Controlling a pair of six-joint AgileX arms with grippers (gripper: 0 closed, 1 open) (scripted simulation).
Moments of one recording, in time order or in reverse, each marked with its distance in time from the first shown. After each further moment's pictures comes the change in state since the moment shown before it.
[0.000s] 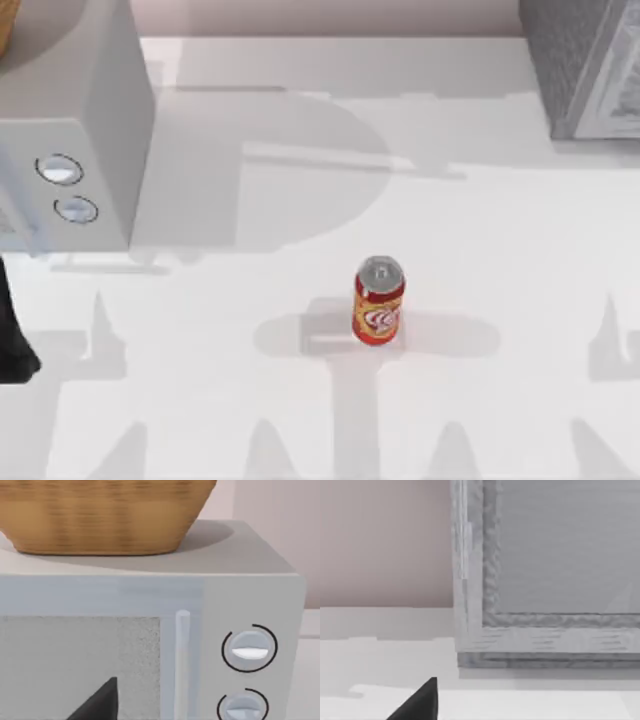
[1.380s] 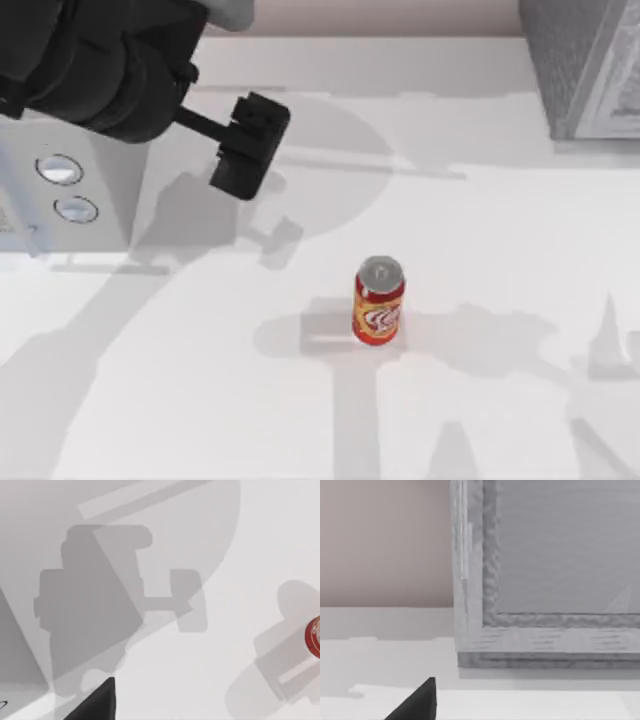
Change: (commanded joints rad) left arm -0.536 1.433 1.373 -0.873 -0.003 0.034; right arm 0.000 0.000 0.000 0.000 0.000 0.000
